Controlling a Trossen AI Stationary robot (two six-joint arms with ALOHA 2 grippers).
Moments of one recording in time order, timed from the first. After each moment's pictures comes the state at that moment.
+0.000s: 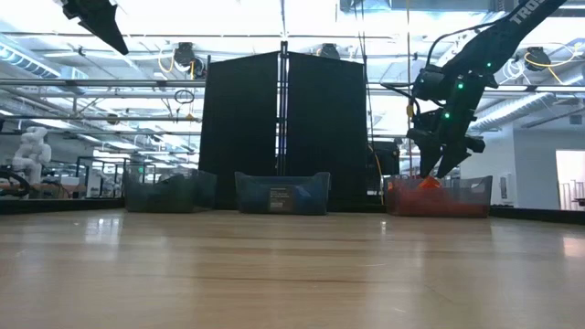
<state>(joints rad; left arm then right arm) 0.18 0.77 1.15 -1.29 -0.63 -0.25 -0.94 1.35 0.81 -0.48 0.08 0.14</state>
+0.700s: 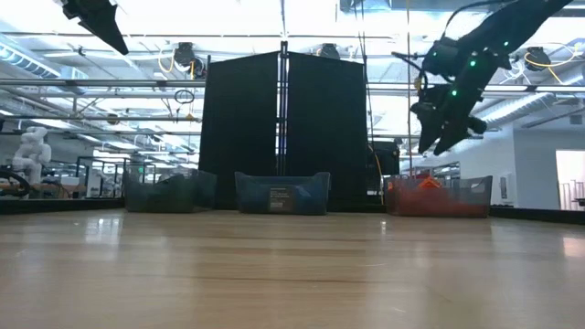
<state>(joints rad) 0.18 0.77 1.15 -1.29 -0.63 -0.25 -0.93 1.19 0.81 -0.49 0.07 0.13</state>
